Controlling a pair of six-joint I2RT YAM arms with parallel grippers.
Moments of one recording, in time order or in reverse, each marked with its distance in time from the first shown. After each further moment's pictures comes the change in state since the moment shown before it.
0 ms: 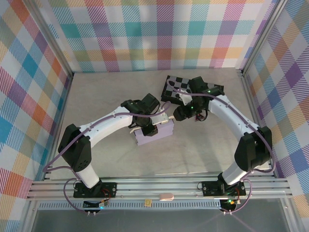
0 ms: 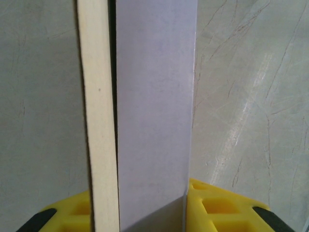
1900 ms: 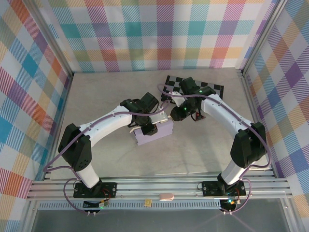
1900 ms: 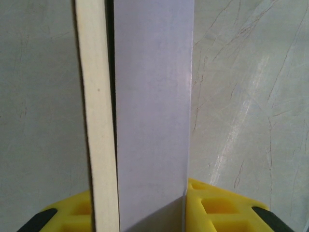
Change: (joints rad) left arm 0.017 0.006 0.002 0.004 0.019 0.003; right arm 0.074 0.051 0.046 0.001 0.067 -0.052
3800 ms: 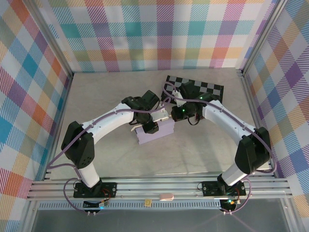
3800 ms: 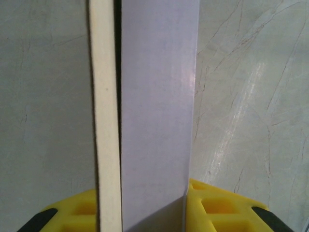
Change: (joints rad) left arm 0.016 0.045 0.054 -0.017 0.026 -0.011; right arm 0.045 -0.093 -0.140 0.164 0.079 0.354
